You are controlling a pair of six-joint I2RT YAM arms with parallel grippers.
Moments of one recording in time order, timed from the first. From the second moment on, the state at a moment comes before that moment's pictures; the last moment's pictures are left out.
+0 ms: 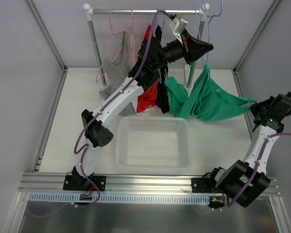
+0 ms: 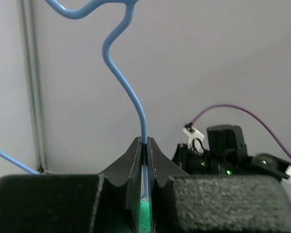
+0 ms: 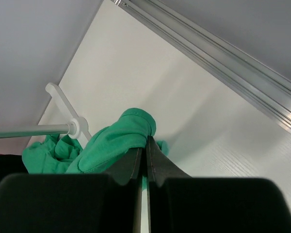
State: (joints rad) left arm -0.81 2.15 2.45 0.19 0.44 -0.42; right arm -0.62 1.13 1.01 -0.38 -0.17 0.56
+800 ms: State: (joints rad) left arm -0.80 2.14 2.34 0.14 0.41 -0.16; right arm -0.63 1.03 0.83 -0.37 -0.09 0.56
